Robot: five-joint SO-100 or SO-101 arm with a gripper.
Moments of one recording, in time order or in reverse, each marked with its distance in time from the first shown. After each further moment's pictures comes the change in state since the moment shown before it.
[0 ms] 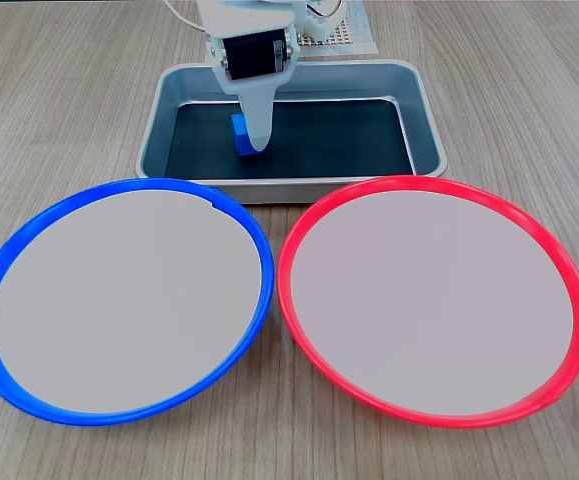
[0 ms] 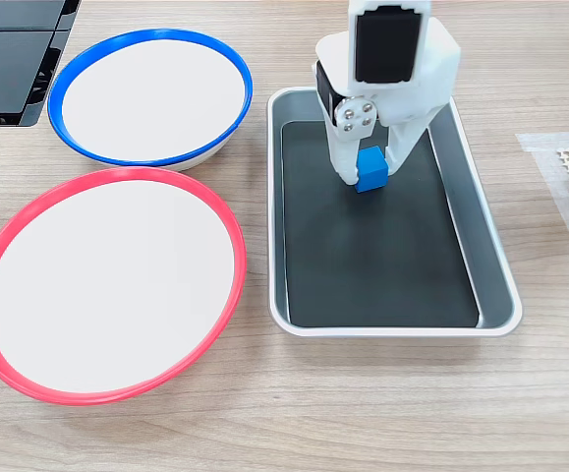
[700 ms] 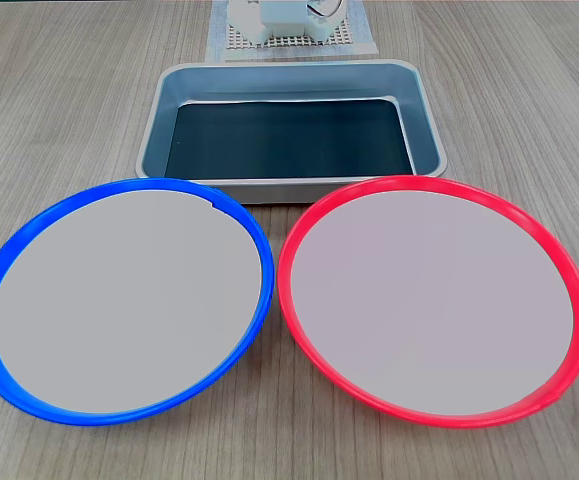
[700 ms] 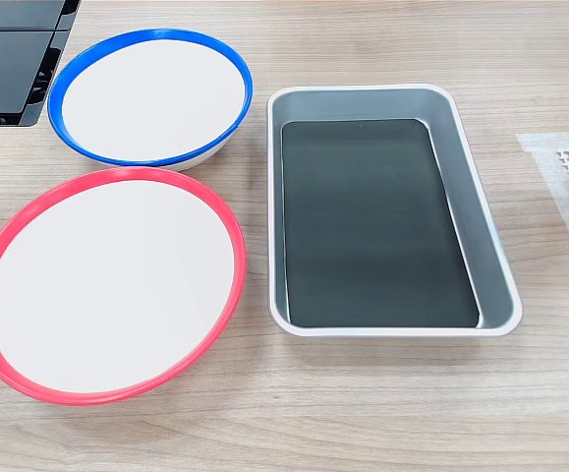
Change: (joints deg) arm 1.2 10.2 -31.2 -12.5 8.4
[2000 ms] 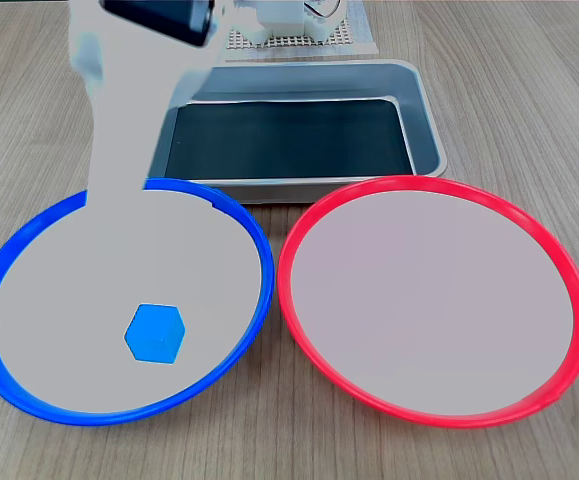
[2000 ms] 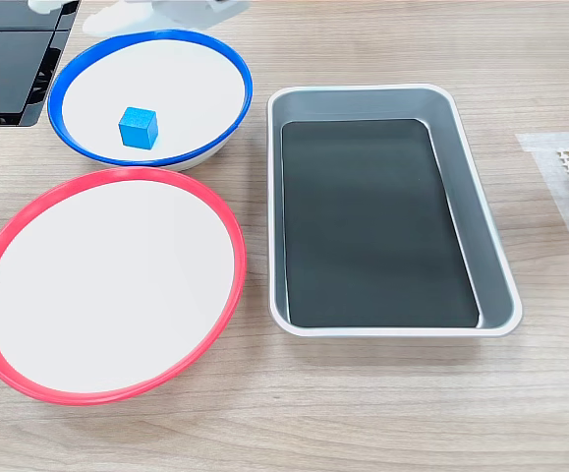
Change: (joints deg) arm 1.3 -16.3 18.0 -51.7 -12.1
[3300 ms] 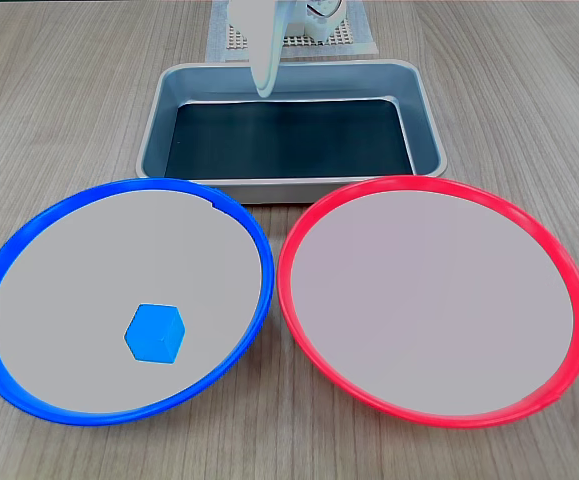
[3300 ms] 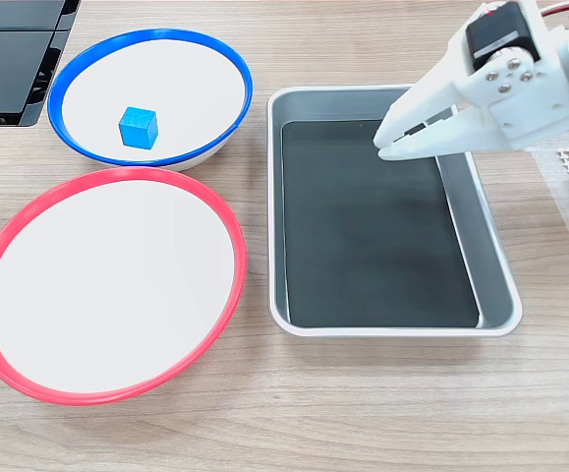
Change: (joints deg) arm -2.5 109.2 78.9 45.8 26.0
